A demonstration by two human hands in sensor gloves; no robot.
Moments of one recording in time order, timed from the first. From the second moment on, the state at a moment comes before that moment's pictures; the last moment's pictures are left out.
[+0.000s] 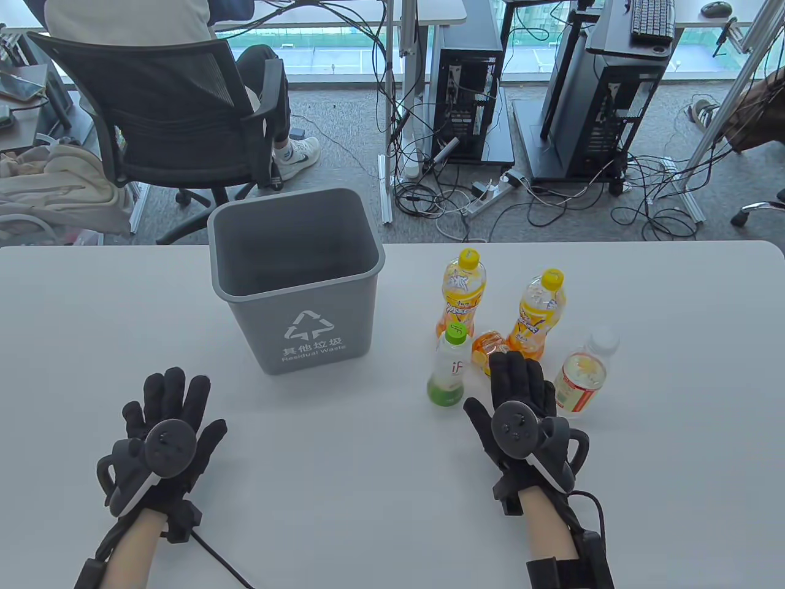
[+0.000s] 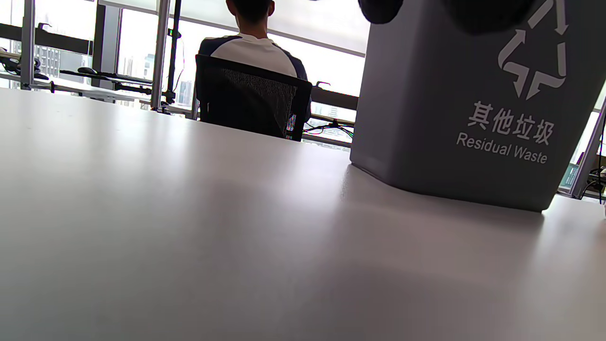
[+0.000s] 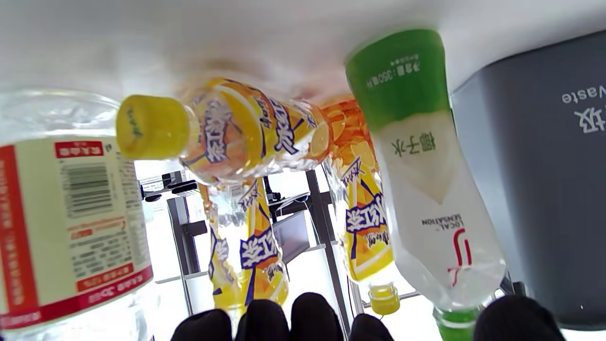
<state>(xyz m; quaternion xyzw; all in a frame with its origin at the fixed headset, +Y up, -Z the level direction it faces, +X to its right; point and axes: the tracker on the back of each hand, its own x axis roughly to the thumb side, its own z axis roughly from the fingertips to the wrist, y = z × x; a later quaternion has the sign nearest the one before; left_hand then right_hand) -0.330 -0.740 -0.289 0.05 0.04 0.09 0.99 0.159 -0.694 -0.313 0.00 -0.14 0.98 0.15</state>
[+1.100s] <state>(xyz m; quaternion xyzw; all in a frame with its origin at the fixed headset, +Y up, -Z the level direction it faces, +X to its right) -0.328 -0.747 -0.295 0.02 0.03 0.08 1.00 0.084 -0.608 -0.400 0.03 -0.04 1.00 -0.02</state>
